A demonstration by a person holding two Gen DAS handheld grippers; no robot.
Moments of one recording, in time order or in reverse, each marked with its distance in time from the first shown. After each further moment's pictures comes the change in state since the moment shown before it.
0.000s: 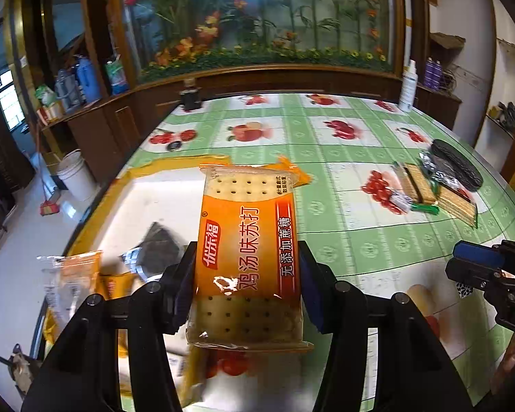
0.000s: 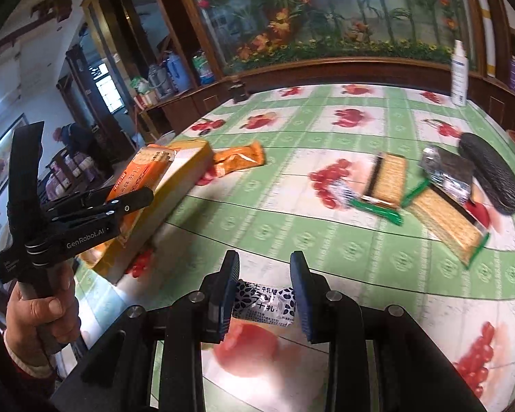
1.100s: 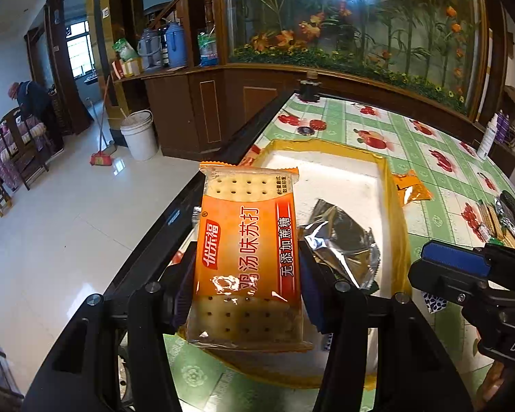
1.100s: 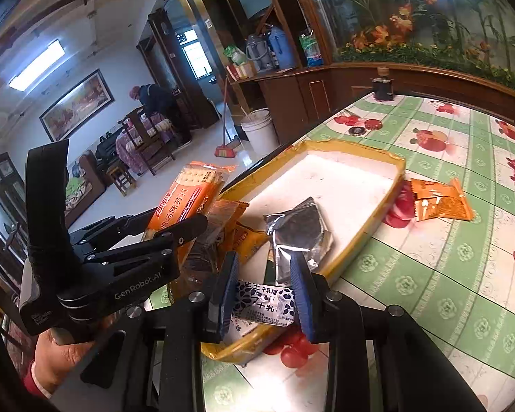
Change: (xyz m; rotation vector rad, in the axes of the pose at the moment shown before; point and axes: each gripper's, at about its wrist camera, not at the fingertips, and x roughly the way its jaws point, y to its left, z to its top) left arm -0.005 0.144 -0.039 -0.251 0.017 0.188; right arm 0.108 0.173 0.044 -0.201 0.073 0.290
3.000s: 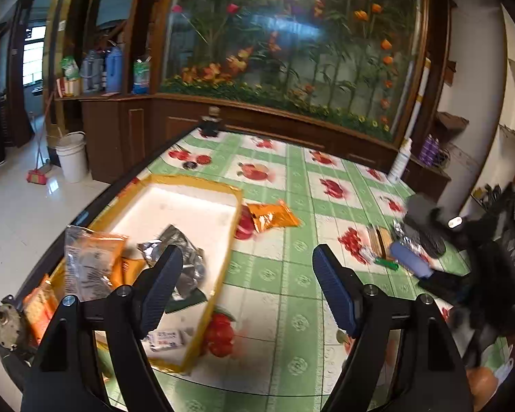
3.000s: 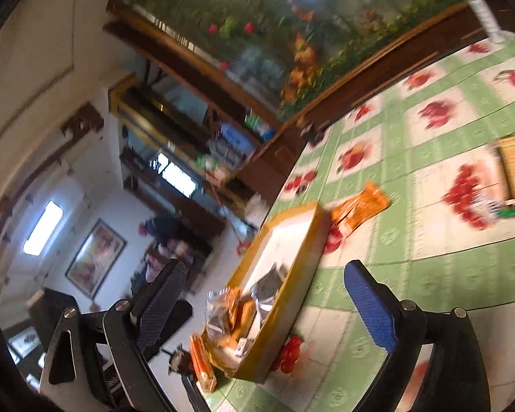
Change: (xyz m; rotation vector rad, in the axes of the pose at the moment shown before) left arm -0.070 -0.101 0.001 0.002 -0.117 -0.320; right arm -0.148 -0.127 -0.050 0.533 -0.463 0.089
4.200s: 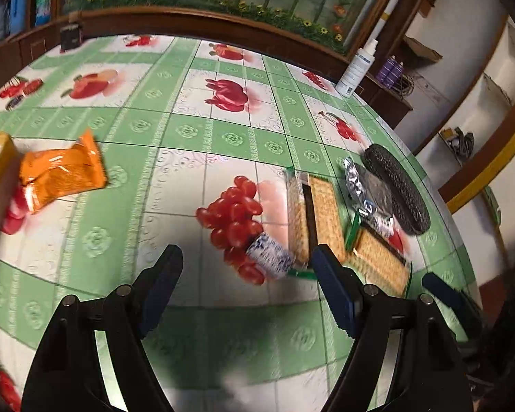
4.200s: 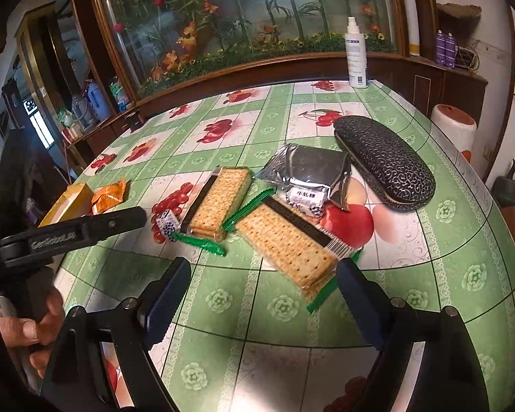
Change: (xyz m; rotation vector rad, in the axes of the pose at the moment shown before) left arm 0.196 -0.163 -0.001 0.031 0.400 -0.244; right arm -0.072 -0.139 0.047 -0.249 0.144 -0.687
